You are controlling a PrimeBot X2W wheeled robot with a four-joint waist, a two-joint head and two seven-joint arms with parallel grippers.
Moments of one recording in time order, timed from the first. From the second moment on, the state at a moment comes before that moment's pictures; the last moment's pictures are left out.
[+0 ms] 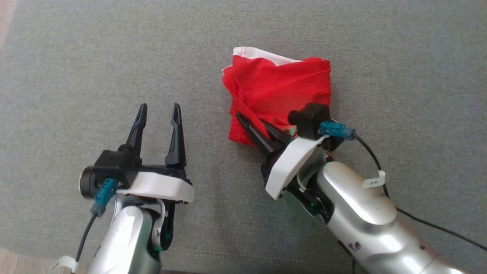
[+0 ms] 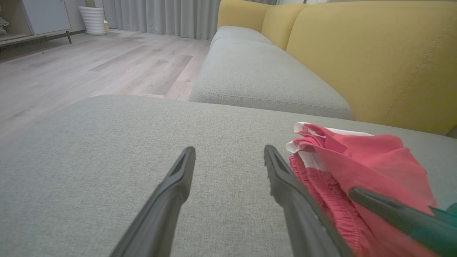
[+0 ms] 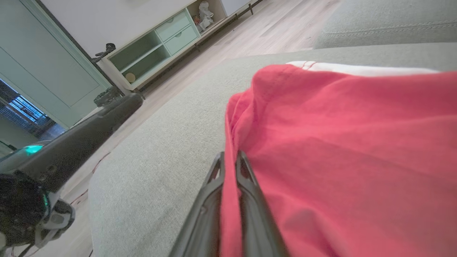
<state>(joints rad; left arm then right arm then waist) -0.21 0.05 -0.31 0.12 -0.24 0.15 -0.26 -0.57 -0.07 0.73 0.43 0.56 0.12 0.03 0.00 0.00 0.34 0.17</state>
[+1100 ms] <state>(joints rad) -0.21 0.08 -0.28 0.12 -0.19 0.14 -0.26 -0.17 -0.10 0.05 0.03 0.21 0.12 -0.11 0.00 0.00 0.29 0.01</state>
